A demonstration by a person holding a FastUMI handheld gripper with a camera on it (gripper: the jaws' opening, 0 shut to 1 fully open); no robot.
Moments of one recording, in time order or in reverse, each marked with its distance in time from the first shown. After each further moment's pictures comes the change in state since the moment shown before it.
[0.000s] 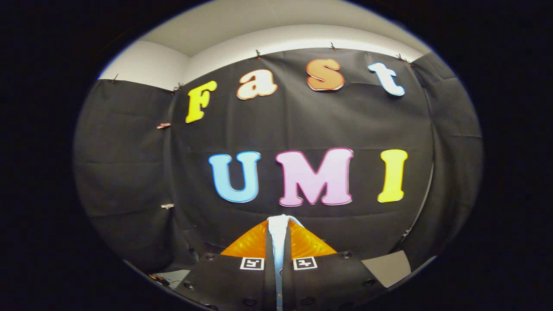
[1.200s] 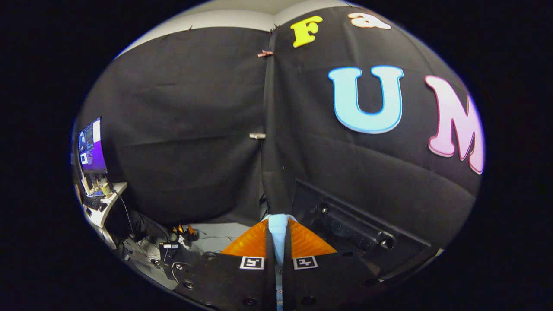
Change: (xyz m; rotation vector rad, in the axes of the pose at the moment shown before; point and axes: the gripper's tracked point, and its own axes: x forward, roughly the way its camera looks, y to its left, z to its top) arm 0.113 0.187 -0.343 -0.148 0.439 0.594
